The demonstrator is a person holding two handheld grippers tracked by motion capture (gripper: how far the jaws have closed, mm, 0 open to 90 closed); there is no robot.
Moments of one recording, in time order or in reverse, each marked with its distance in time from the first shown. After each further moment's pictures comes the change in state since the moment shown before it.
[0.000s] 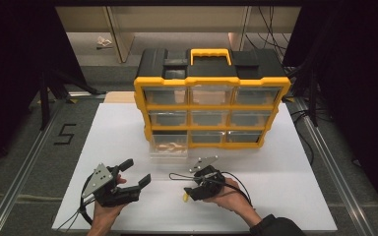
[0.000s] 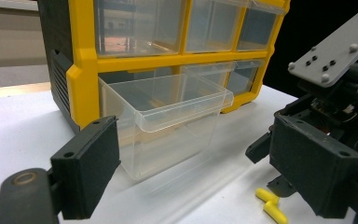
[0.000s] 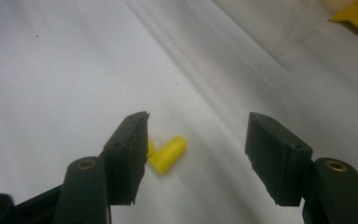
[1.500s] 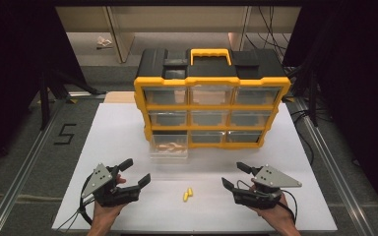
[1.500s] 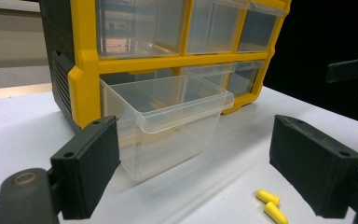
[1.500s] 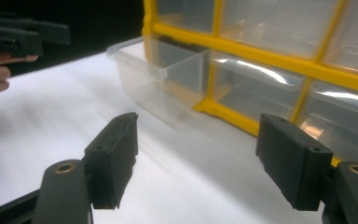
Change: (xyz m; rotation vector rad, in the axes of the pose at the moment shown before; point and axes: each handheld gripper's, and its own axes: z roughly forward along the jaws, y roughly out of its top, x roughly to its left) left arm 0.000 0.000 -0.001 -0.006 0.003 -0.002; right arm -0.014 -0.073 -0.118 -0.556 -0.169 0.073
